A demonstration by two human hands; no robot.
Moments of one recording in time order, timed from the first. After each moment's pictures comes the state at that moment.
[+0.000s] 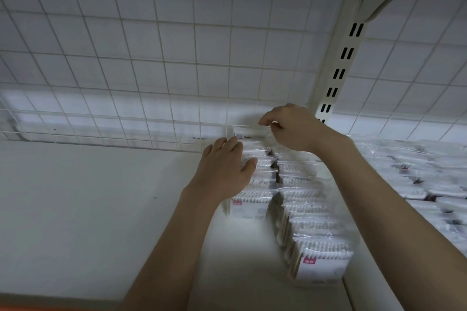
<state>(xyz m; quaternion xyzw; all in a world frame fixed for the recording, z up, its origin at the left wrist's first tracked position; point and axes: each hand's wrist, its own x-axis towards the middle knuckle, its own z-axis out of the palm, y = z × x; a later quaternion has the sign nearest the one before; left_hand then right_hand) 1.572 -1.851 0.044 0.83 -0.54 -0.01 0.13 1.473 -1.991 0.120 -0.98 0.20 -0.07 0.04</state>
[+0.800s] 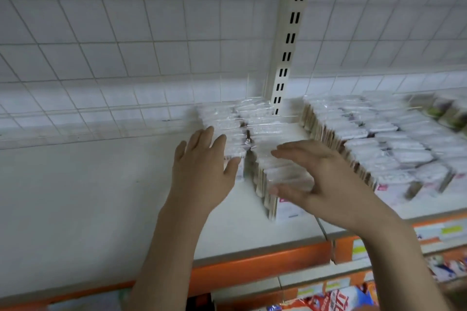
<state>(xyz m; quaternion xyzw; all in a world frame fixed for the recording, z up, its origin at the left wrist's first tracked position) 1.520 -1.788 0.057 0.81 -0.56 0.05 0.16 1.324 -1.861 0.087 -0.93 0.29 -0.19 0.16</state>
